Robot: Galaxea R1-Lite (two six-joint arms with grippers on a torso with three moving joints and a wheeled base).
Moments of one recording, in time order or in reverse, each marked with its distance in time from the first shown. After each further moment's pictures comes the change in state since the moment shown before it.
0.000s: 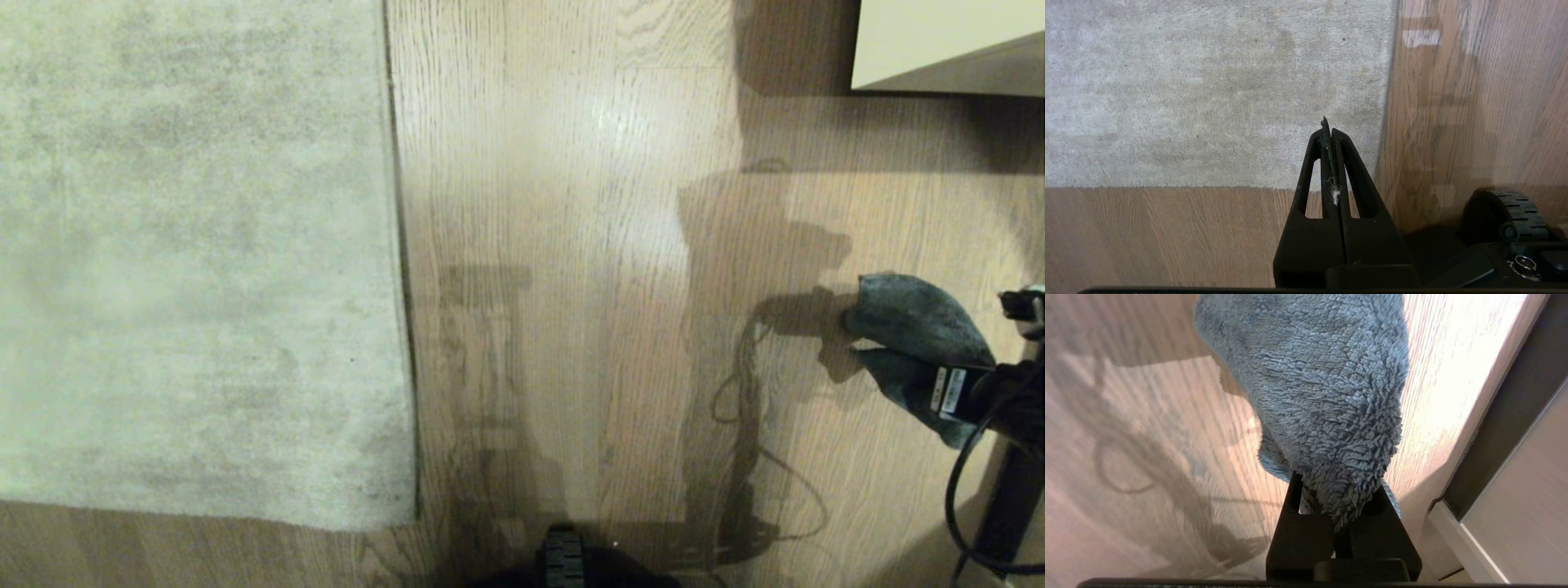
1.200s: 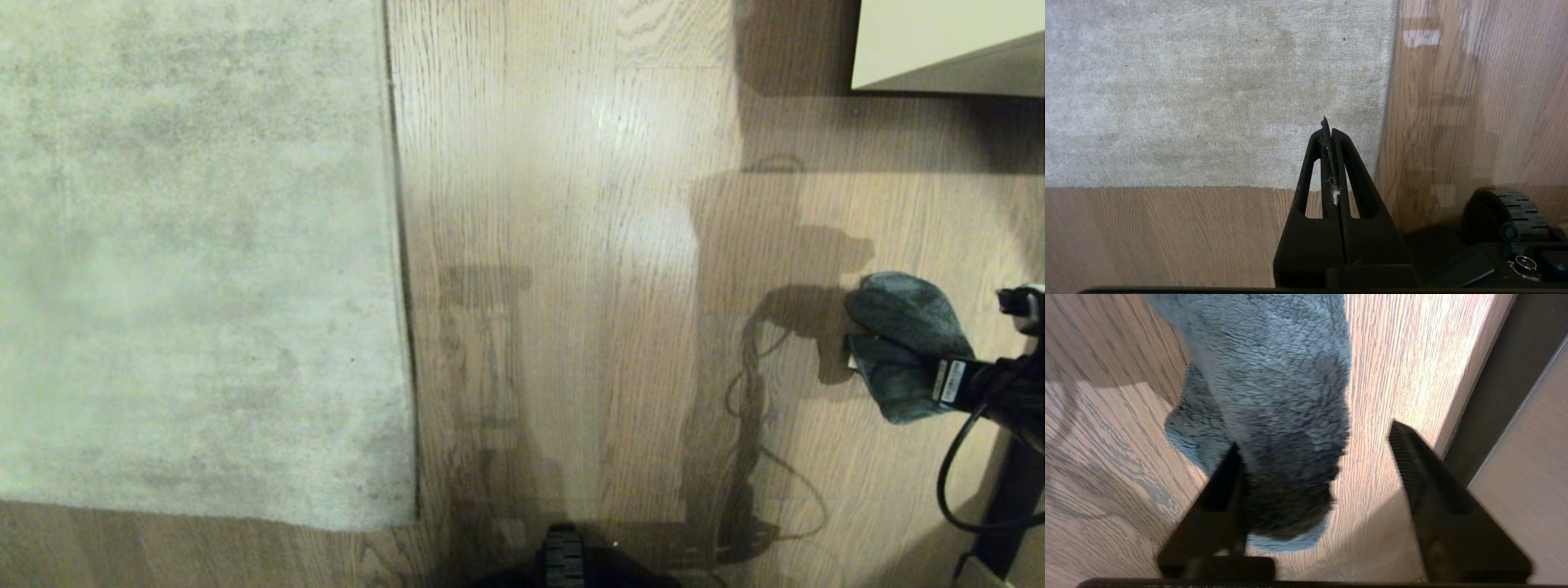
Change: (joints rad) left arm 0.000 0.000 0.000 0.000 0.000 0.000; right arm -0.064 0.096 -0.039 -0.044 -0.021 0.000
